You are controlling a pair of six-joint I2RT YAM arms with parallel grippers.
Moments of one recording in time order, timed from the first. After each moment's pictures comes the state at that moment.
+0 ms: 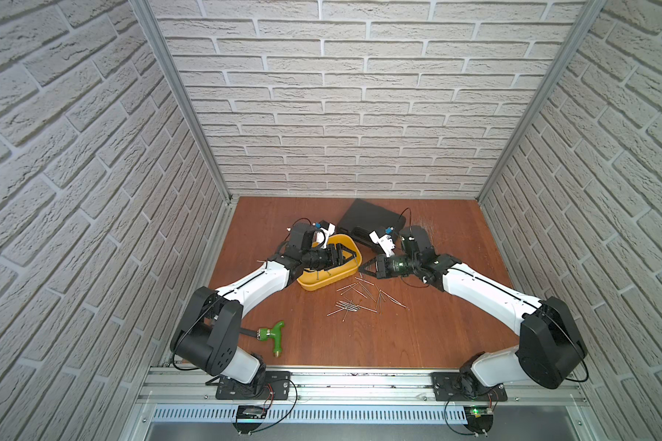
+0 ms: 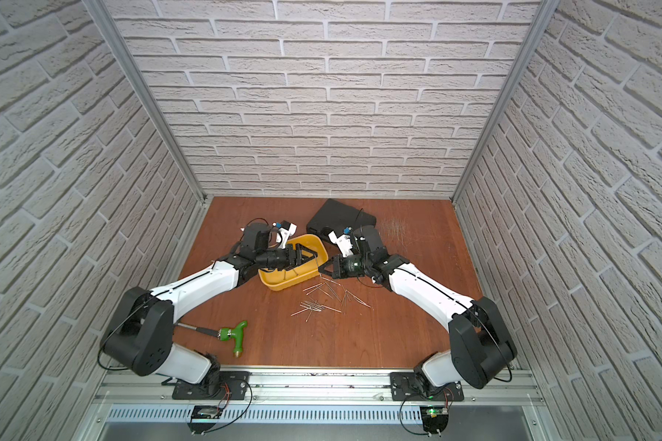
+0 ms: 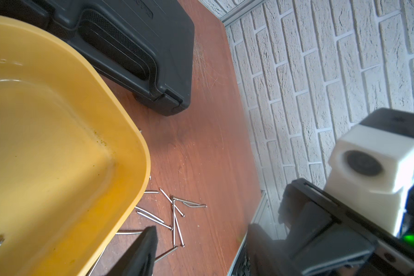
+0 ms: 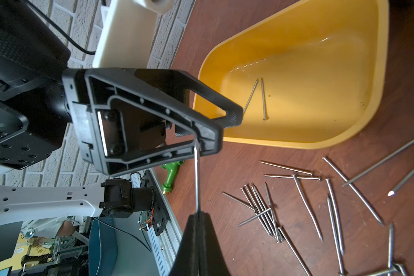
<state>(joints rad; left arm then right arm) -0.46 1.50 0.91 0.02 0.68 -0.69 0.50 1.45 0.98 -0.22 -0.68 0.55</state>
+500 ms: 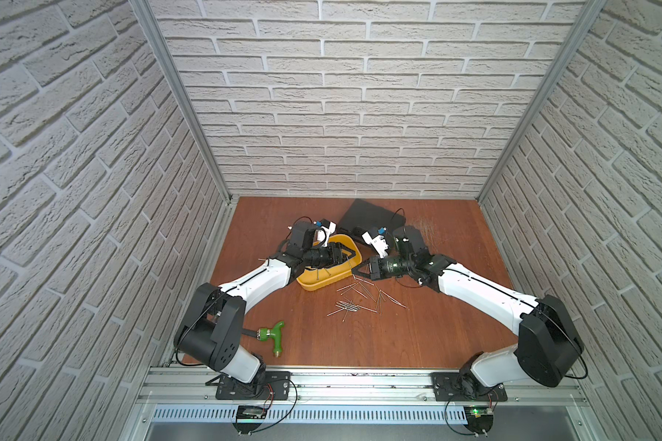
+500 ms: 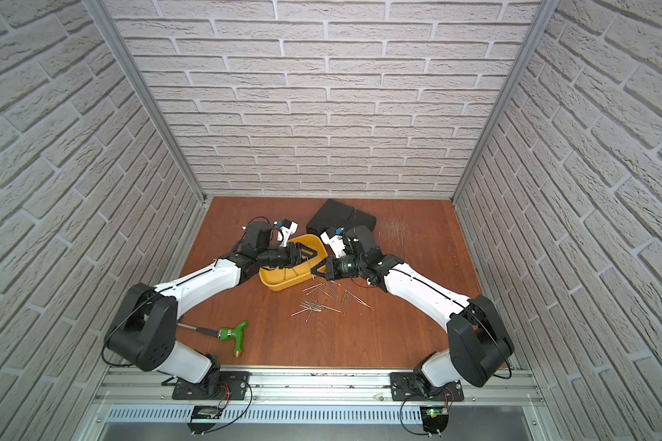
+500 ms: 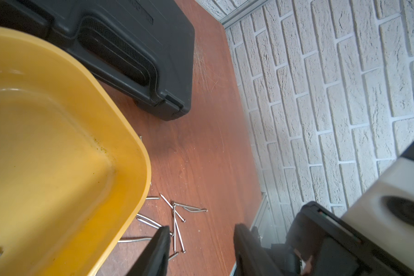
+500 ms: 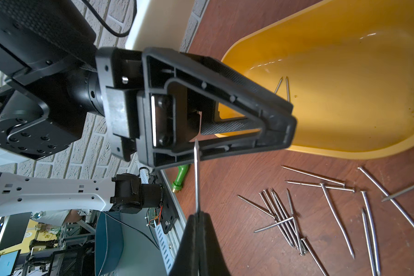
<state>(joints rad) -0.46 1.53 0.93 0.03 0.68 -0.70 0.55 1.47 1.00 -0.20 -0.68 0.57</state>
